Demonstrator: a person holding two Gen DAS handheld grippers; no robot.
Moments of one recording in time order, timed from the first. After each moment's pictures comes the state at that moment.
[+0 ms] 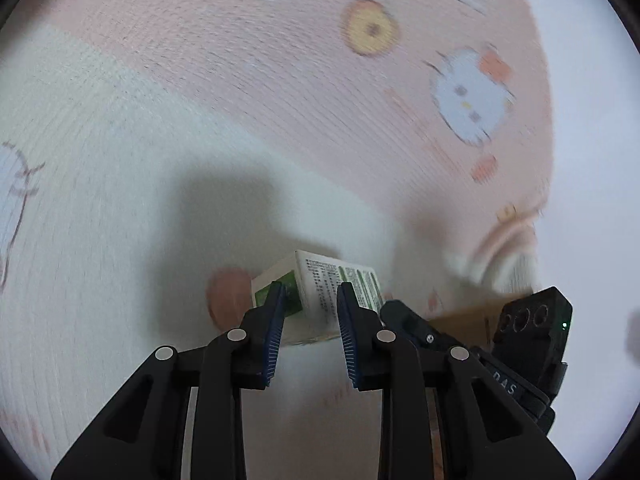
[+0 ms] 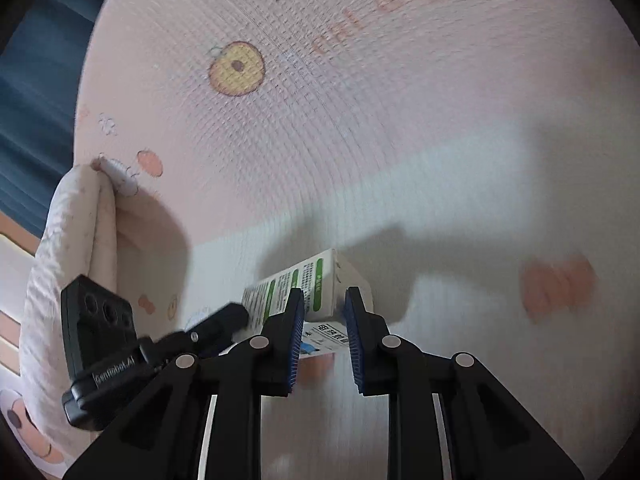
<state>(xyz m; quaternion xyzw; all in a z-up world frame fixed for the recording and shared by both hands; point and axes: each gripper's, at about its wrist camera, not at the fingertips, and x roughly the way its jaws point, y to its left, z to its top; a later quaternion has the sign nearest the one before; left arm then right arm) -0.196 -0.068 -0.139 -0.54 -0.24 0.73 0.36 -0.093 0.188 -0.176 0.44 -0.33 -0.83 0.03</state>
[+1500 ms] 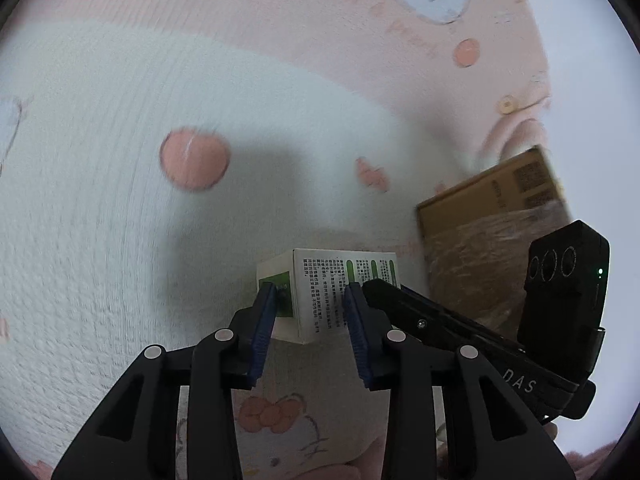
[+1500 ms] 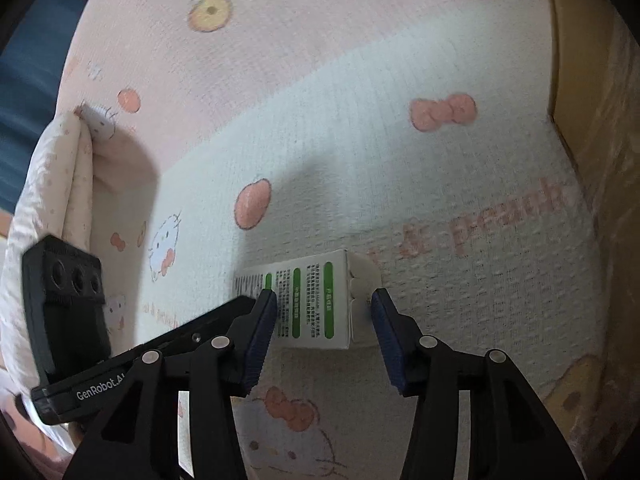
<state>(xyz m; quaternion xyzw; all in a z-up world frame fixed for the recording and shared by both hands) -0.120 -0.041 -0.136 -0.60 -0.12 0.68 0.40 -0.002 0.183 -0.180 0.53 -0.26 -0.81 -0.02</state>
